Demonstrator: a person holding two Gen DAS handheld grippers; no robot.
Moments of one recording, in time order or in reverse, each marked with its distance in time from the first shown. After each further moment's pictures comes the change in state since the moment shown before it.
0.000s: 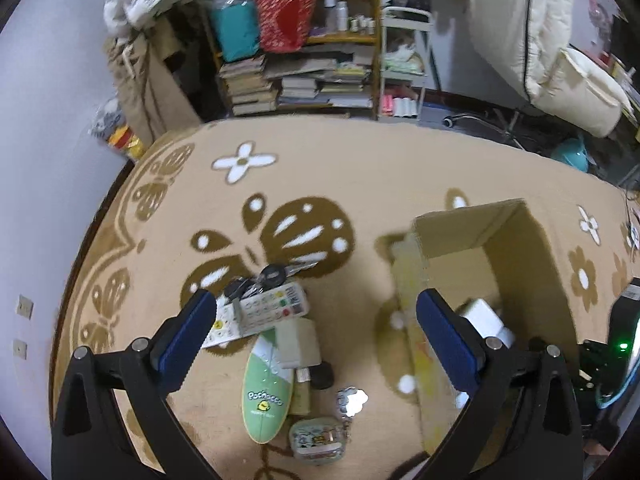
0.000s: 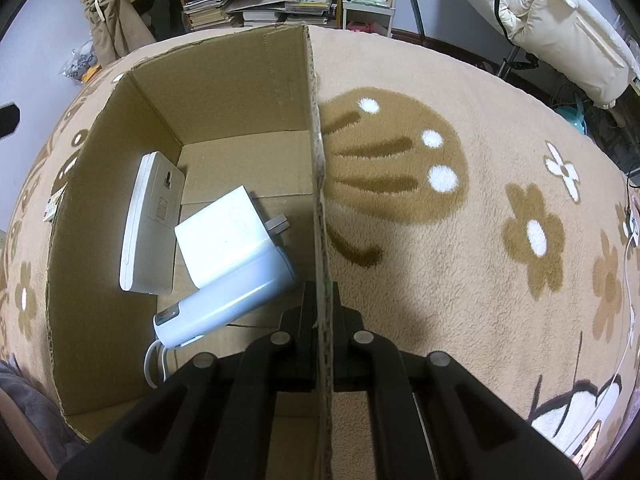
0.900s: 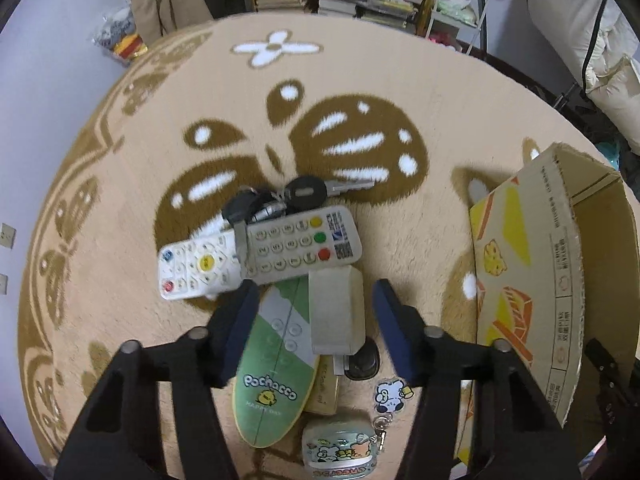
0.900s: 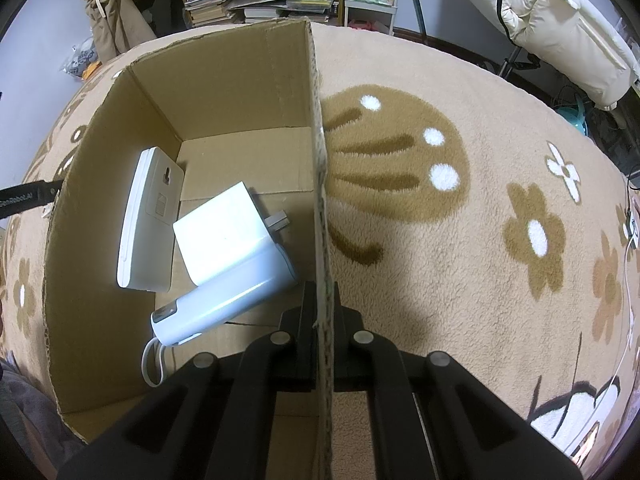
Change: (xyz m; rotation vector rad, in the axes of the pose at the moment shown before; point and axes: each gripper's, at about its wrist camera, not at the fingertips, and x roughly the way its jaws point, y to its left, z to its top) left arm 0.101 0.039 -0.037 -0.149 0.246 -0.007; right arm 0.001 0.002 -0.003 -0.007 0.005 -0.003
